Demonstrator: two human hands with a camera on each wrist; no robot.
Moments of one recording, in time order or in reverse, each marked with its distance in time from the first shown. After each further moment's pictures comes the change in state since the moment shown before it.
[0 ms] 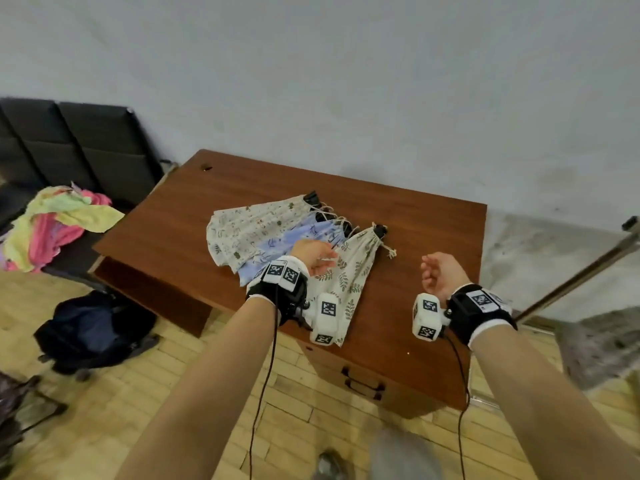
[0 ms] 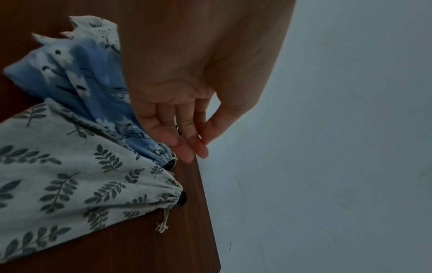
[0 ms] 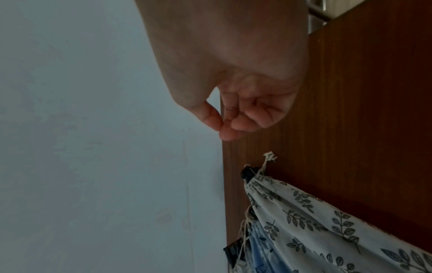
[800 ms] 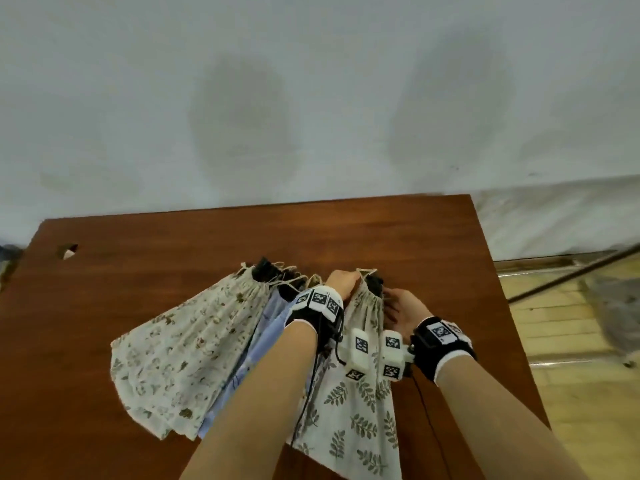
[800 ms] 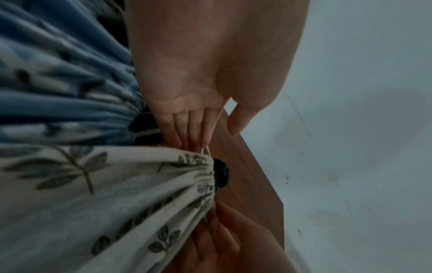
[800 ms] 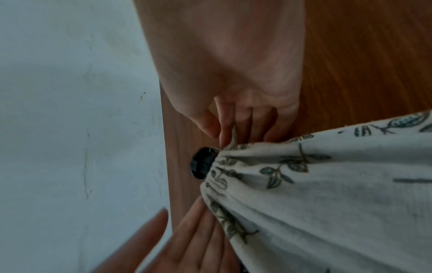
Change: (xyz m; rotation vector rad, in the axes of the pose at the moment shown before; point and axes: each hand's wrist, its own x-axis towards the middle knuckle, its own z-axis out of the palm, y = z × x) left_hand 0.281 0.046 0.081 0.491 -0.316 -0.193; right_hand 0.174 0.014 0.122 0.263 0.195 0.188
